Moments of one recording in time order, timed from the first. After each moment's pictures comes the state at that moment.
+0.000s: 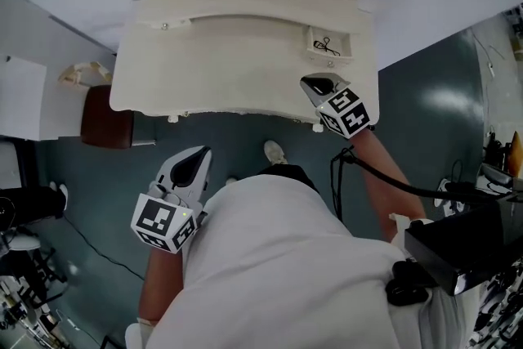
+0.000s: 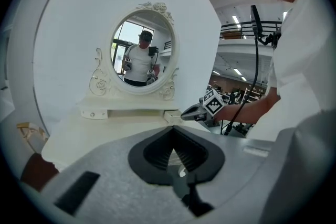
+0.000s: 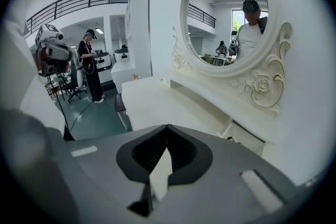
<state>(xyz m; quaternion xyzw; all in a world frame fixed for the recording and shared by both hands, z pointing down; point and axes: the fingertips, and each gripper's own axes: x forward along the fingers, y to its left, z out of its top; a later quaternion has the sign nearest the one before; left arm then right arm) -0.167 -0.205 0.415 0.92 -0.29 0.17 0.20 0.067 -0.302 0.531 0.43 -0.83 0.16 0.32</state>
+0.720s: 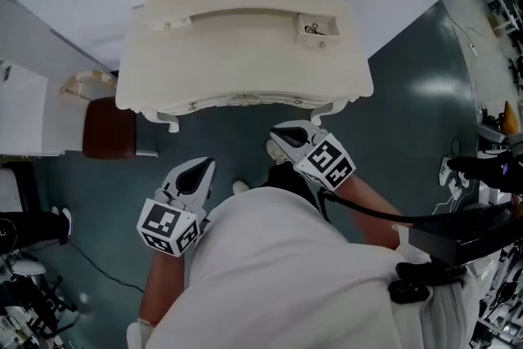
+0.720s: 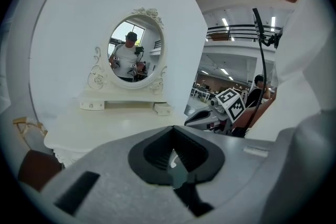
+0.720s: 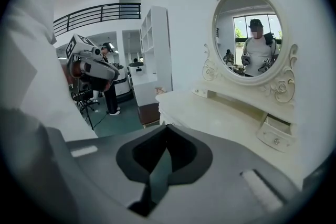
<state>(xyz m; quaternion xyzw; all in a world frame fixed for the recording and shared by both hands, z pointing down) -0.249 -0.108 0.427 0.94 -0.22 0.17 0.19 -0.119 -0.121 0.495 0.40 -0.87 0.15 0.24</state>
